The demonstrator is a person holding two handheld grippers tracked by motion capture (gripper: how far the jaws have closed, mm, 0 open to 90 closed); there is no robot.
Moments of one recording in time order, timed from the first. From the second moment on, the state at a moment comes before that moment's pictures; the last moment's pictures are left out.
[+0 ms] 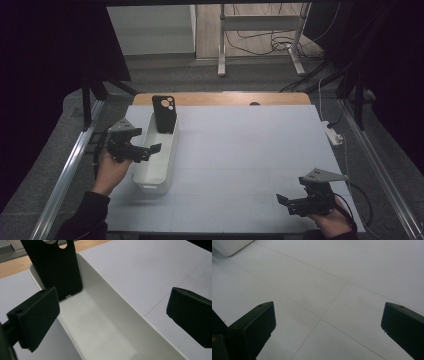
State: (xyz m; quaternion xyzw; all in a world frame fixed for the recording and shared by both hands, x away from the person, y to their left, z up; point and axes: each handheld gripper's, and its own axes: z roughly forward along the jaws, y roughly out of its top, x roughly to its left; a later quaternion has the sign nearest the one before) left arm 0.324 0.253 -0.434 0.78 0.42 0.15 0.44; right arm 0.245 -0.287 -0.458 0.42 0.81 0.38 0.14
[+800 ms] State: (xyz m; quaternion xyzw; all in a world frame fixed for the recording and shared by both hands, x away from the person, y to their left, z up) left arm 0.289 0.262 -0.437 0.77 0.42 0.13 0.46; right arm 0.244 -0.287 -0.458 0.42 0.81 0.38 0.14
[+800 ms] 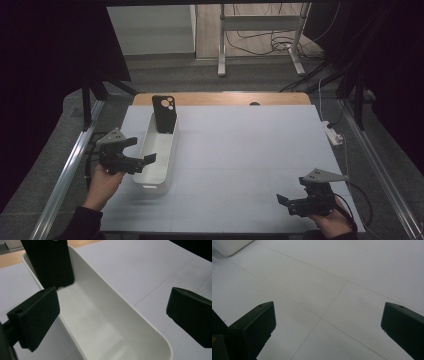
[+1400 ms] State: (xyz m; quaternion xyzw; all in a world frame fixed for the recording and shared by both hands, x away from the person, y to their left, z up) left arm 0.254 0.271 -0.441 0.77 0.43 0.15 0.45; right arm 0.244 -0.288 -0.458 0.42 0.81 0.38 0.14
